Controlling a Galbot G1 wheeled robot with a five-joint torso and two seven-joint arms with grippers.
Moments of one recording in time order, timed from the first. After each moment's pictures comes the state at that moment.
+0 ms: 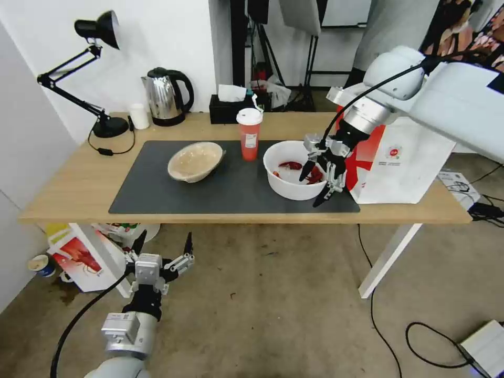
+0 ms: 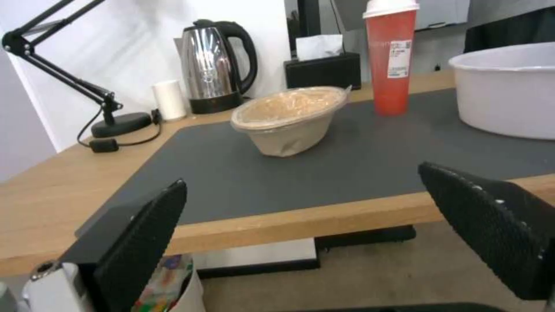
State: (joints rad) left arm 1.80 -1.50 -0.55 -2.30 0.00 0.00 0.00; right arm 0.60 0.80 -1.07 1.37 0.58 -0.54 -1.53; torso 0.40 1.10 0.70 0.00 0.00
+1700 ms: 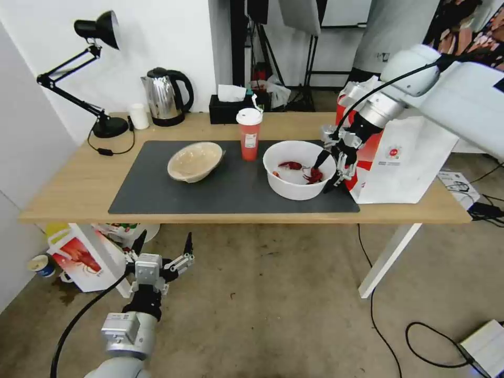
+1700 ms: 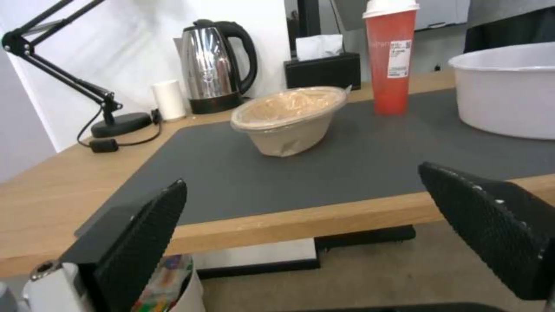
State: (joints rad) left arm 1.80 -1.50 -0.55 -2.30 0.00 0.00 0.00; right arm 0.53 0.83 -0.99 1.18 0.48 -0.49 -1.53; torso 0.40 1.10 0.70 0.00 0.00
